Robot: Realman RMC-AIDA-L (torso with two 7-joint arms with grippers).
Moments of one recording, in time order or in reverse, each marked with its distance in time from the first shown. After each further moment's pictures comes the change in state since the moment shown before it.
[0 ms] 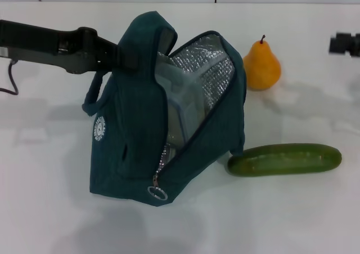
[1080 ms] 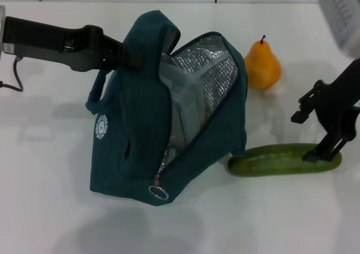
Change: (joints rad) left arm -0.020 -0.003 0.006 -0.001 0.015 -0.006 -0.005; right arm 0.370 0.154 -0.351 -0.306 -0.792 -0.177 -0.163
